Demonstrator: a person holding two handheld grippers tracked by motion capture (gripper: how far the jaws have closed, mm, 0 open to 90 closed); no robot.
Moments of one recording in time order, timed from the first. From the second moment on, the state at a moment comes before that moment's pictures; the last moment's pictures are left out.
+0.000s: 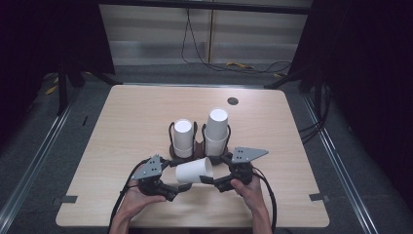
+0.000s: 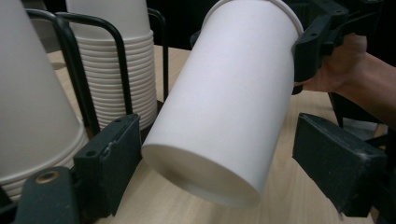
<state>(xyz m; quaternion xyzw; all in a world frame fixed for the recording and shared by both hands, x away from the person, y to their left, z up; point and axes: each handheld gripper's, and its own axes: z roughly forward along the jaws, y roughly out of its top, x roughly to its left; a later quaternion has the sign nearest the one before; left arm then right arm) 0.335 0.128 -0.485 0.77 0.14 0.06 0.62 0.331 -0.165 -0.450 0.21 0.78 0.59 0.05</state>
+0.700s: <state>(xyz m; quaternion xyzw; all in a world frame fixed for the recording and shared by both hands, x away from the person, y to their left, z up) 0.340 0.142 -0.501 0.75 0.23 0.09 0.62 0.326 -0.190 -0.440 0.27 0.78 0.56 0.08</state>
